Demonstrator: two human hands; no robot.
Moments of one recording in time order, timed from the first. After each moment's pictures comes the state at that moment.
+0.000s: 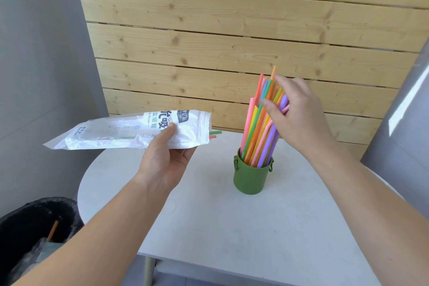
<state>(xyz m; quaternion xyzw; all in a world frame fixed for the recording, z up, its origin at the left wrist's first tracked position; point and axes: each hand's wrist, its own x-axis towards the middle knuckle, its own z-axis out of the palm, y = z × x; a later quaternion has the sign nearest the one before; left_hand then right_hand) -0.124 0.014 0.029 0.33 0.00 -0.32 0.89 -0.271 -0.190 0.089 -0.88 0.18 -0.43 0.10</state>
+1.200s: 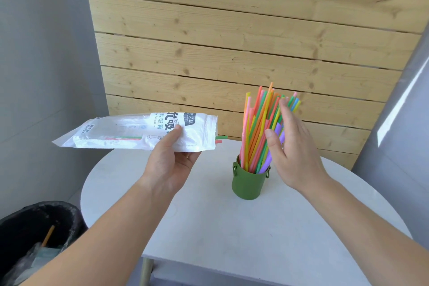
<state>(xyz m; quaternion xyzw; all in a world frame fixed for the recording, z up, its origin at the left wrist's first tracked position) -0.134 0.019 0.042 0.30 -0.02 -0.34 0.89 -0.295 -0.167 0.053 -0.90 0.18 -0.39 0.11</state>
